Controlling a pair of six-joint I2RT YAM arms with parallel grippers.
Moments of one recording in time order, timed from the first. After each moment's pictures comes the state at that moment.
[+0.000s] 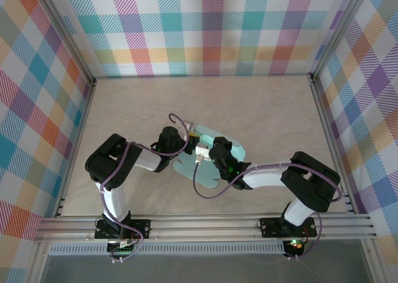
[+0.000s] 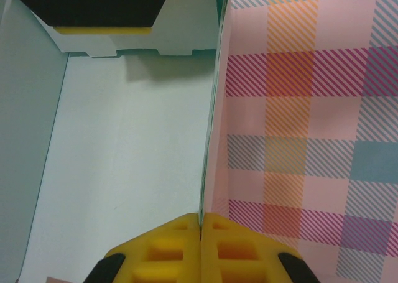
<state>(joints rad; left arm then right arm) -0.56 1.85 0.67 0.77 0.20 -0.24 0.98 1.60 0.62 0.51 0.76 -1.12</state>
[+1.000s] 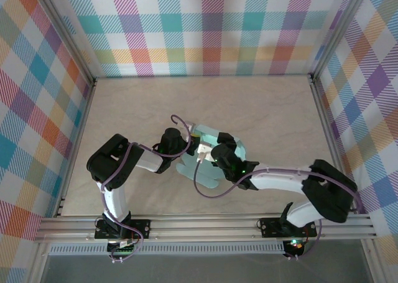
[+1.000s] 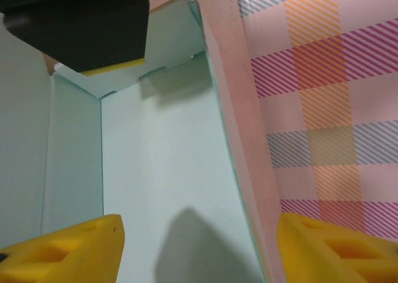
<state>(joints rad) -0.58 1.86 0.67 0.78 0.17 -0.24 0.99 1.40 0.64 0.19 0.64 -0.78</state>
